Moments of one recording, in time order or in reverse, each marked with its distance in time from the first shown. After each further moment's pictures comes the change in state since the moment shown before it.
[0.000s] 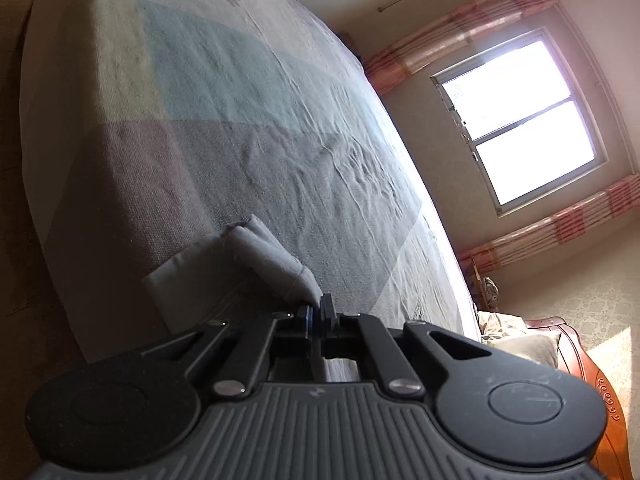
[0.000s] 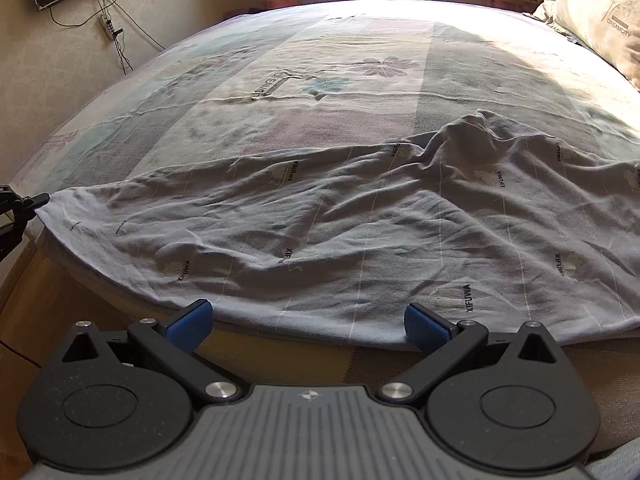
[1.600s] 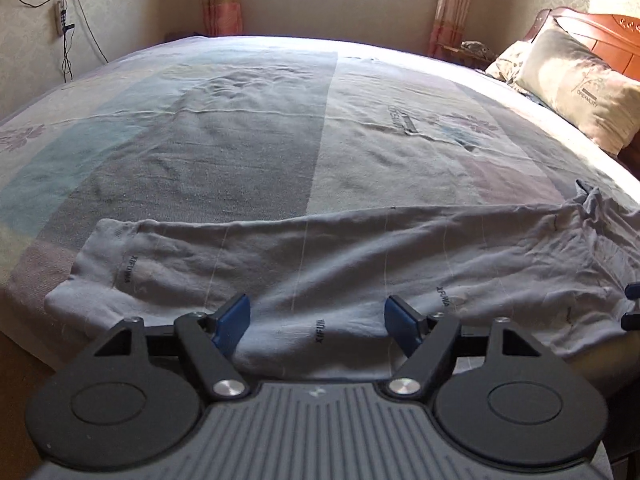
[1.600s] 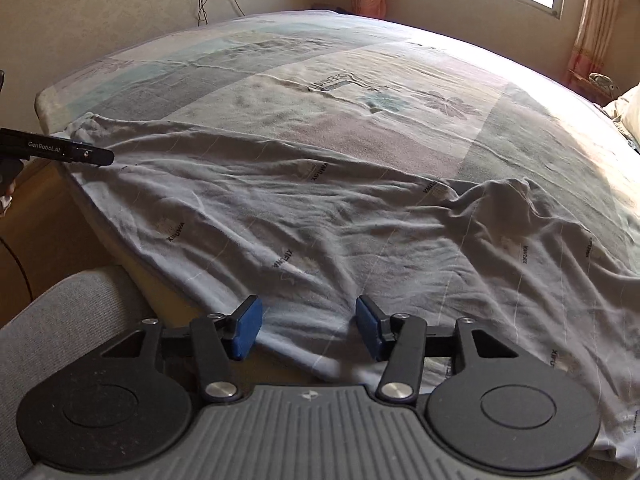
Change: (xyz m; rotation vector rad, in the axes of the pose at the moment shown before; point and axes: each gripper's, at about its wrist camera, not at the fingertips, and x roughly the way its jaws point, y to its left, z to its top) left arm 0.042 -0.101 -0.108 0.985 0.189 0.176; right arm 0.006 -0.007 0.001 -0.349 -0.001 0.044
